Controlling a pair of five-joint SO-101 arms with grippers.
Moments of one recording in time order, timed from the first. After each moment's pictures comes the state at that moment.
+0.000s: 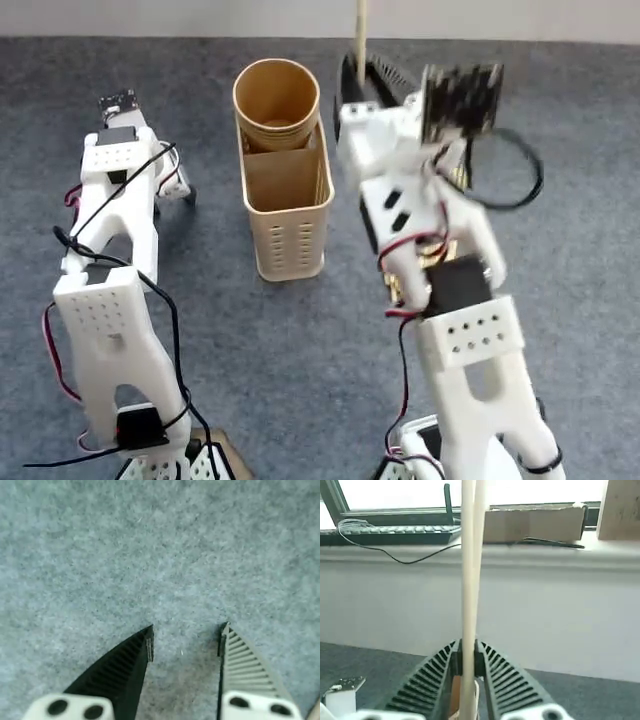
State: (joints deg) left arm -16.1 38.5 -20.5 69.1 20.4; right arm -23.7 -40.5 32.3 9.6 -4.7
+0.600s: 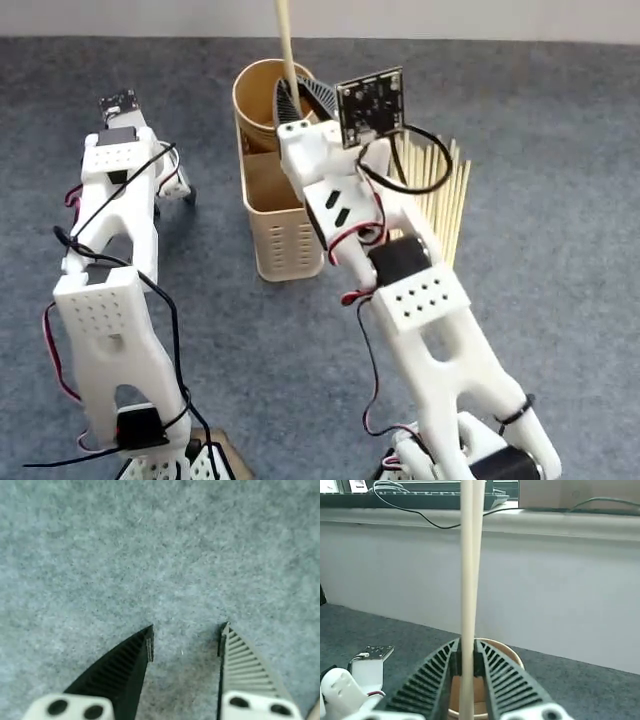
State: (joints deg) left arm -16.1 38.5 -20.4 69.1 20.4; right arm -31.2 -27.4 30.4 2.3 -2.6
